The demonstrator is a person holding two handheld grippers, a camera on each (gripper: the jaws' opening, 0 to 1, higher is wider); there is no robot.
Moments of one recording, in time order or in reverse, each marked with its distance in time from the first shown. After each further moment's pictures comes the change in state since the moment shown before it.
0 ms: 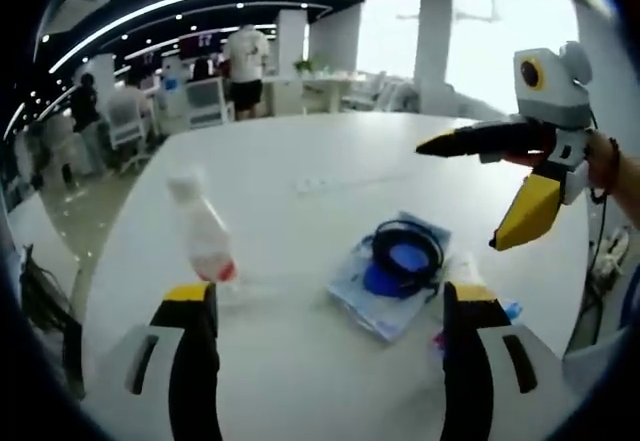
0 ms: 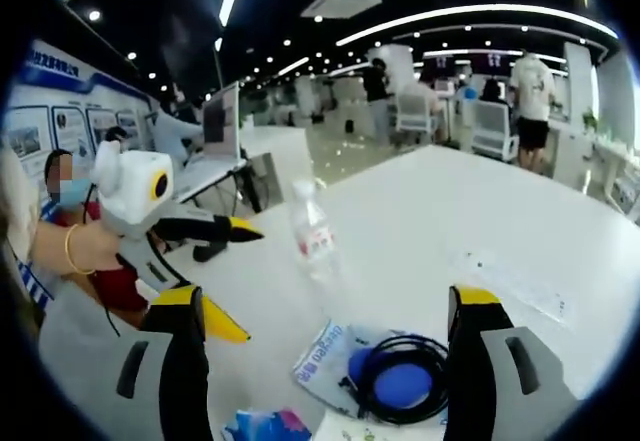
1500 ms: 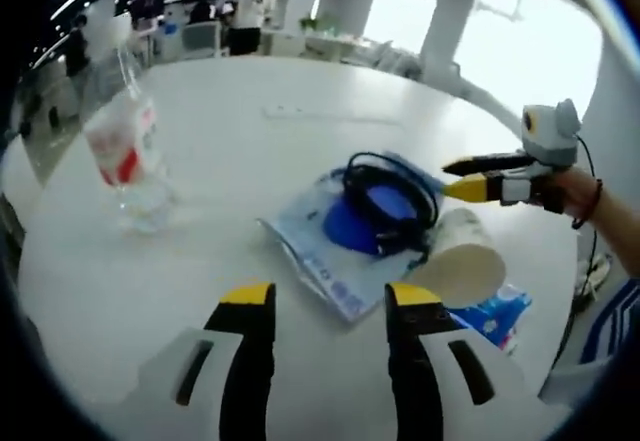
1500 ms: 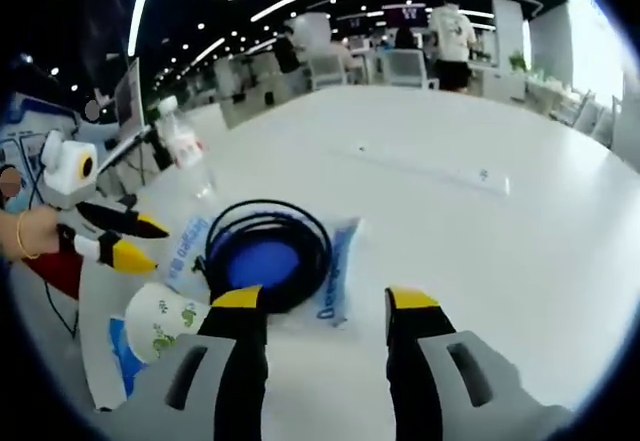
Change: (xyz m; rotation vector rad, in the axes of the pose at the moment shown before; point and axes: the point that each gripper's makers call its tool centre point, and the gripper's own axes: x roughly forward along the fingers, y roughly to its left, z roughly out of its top) left arm 0.062 -0.046 -0.079 -0.169 0.171 -0.082; right arm -0.033 -0.114 -0.154 0.198 0.140 -0.294
